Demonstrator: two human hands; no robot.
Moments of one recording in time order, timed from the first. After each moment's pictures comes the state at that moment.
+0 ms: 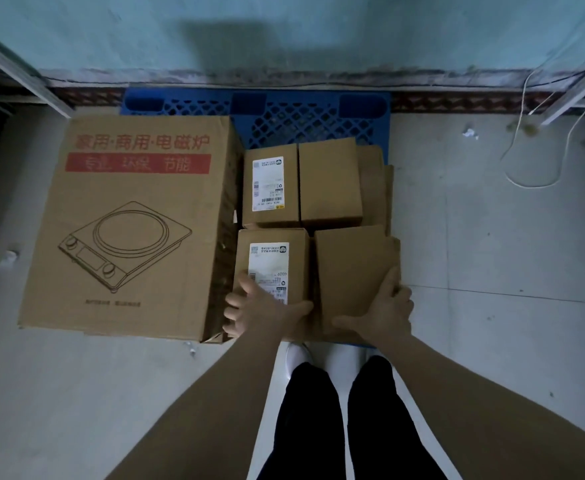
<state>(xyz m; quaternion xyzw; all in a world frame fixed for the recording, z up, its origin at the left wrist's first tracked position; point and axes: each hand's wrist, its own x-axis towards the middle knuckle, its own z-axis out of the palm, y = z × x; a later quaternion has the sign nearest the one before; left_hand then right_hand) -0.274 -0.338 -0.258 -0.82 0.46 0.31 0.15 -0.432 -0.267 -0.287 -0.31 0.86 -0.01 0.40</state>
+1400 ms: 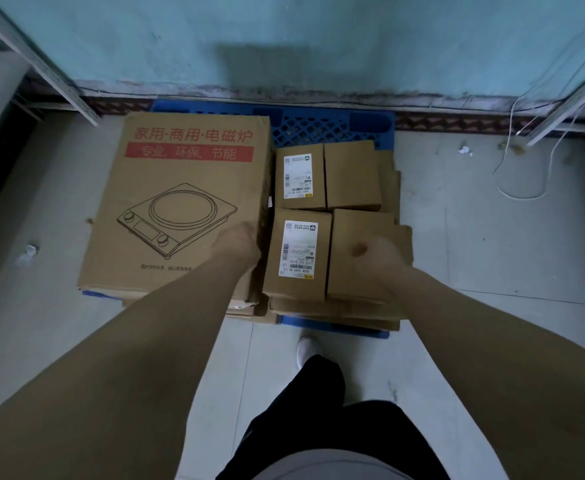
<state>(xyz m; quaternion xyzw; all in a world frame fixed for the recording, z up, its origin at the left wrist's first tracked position) -0.161 -0.392 -0.188 -0.68 0.68 0.24 0.10 -0.377 -0.295 -0.189 -0.39 0.80 -0.11 0.45</state>
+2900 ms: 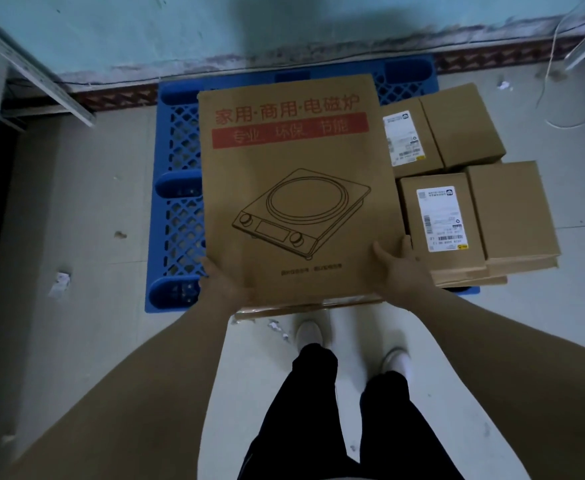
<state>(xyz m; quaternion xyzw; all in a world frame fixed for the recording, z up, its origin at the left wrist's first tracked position) 0.153 -0.493 -0.262 -0.76 0.50 0.37 0.17 -0.113 -0.355 -0.241 -0.42 0.81 0.07 0.40</state>
